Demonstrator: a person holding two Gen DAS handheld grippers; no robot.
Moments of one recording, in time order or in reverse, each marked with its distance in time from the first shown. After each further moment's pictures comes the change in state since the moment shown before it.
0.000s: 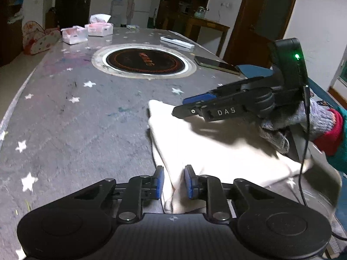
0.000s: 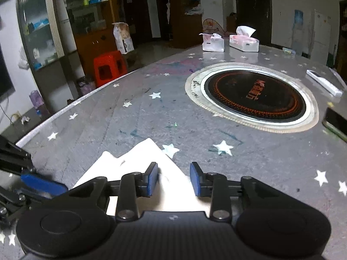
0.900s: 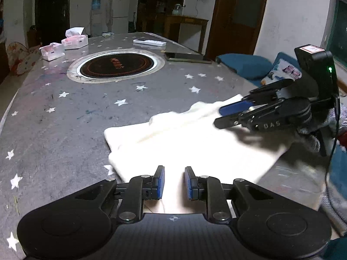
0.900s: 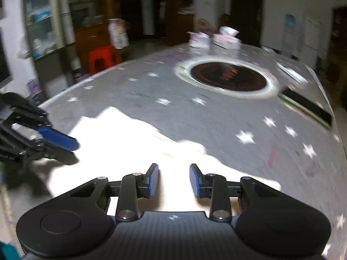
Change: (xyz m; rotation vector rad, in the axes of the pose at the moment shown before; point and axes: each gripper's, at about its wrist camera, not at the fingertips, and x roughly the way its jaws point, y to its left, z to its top) left arm -0.007 -0.056 -0.018 0.143 -0.009 0.006; right arm -0.108 0.008 -0.076 -0.004 0.010 -0.106
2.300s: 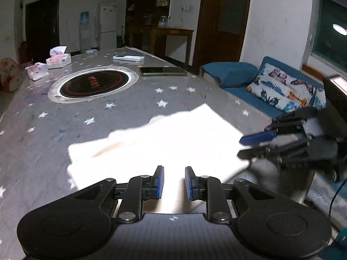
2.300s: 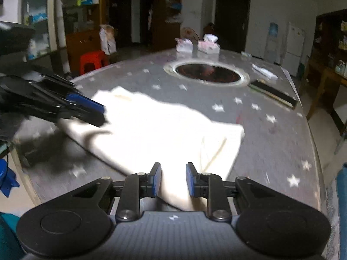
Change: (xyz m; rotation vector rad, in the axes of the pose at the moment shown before) left arm -0.010 -0.061 -0.003 0.066 -0.070 -0.030; right arm -0.086 0.017 -0.075 -0.013 -0.060 -0.088
